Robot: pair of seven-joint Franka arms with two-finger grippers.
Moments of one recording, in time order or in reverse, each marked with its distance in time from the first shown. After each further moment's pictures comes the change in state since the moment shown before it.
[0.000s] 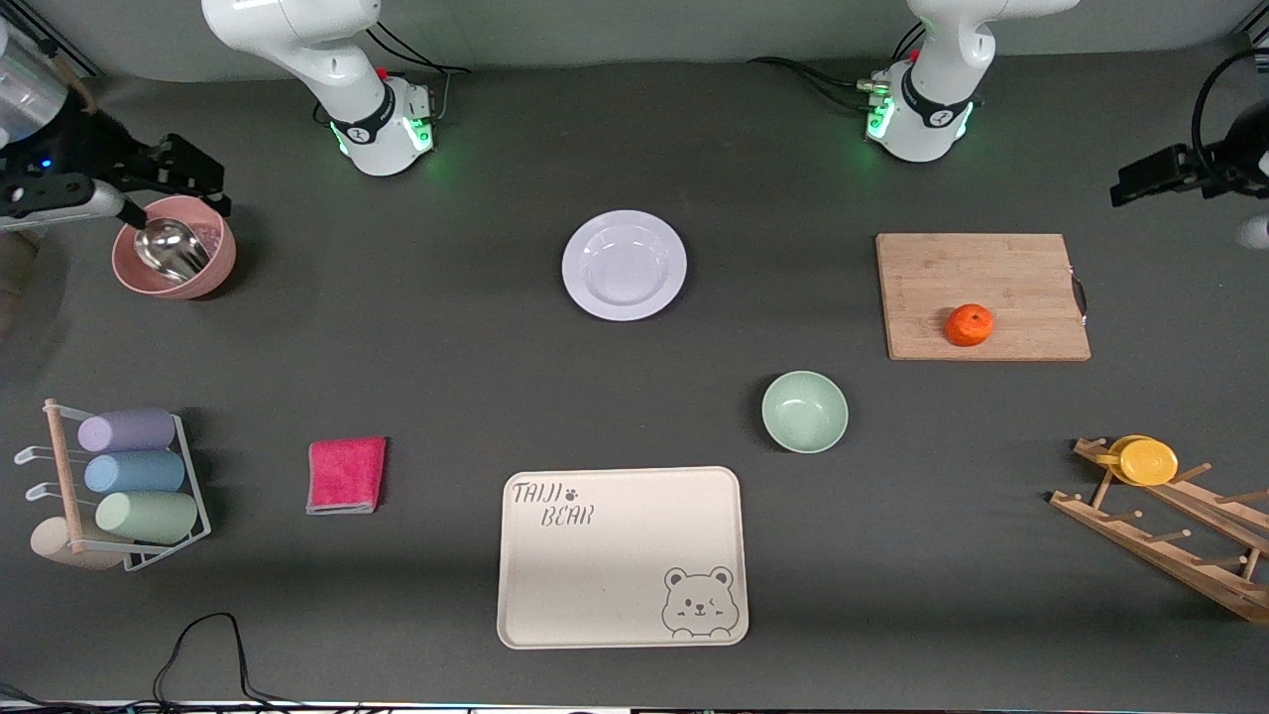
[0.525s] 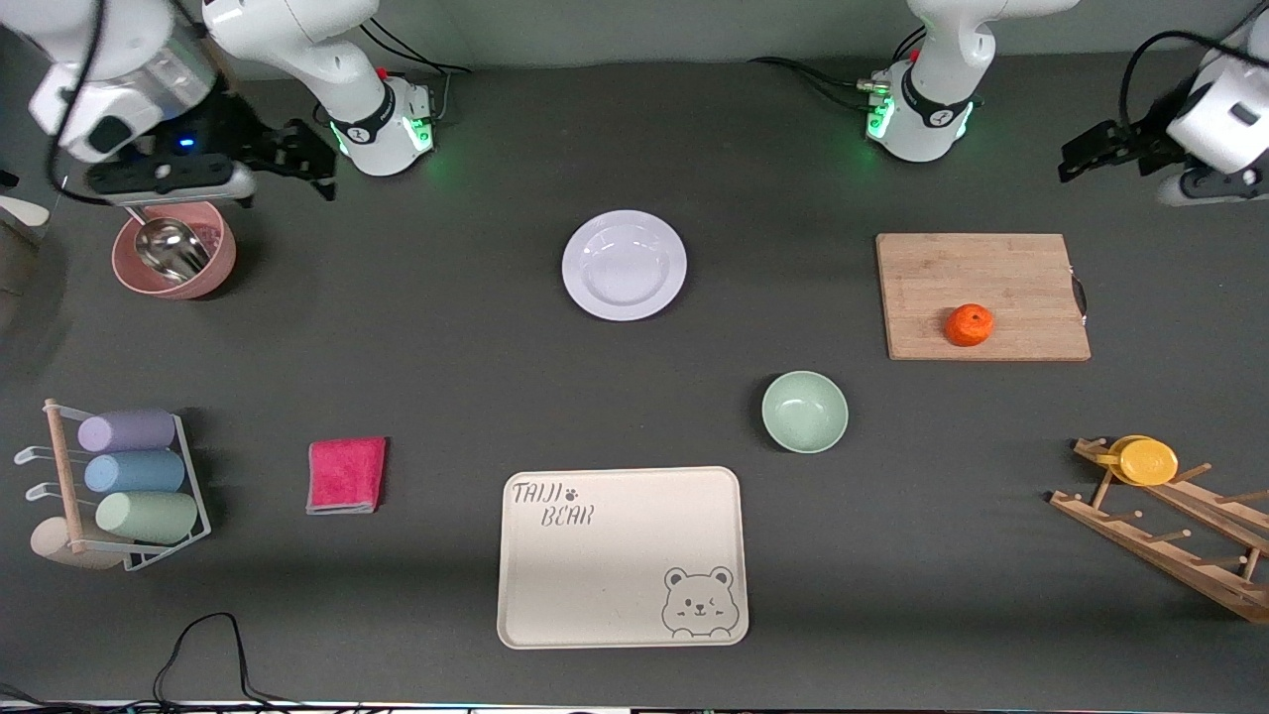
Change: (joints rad) left arm 0.000 -0.239 -0.005 -0.465 0.000 0.270 0.000; right arm 0.246 0.000 0.005 -0.039 0.001 0.045 0.315
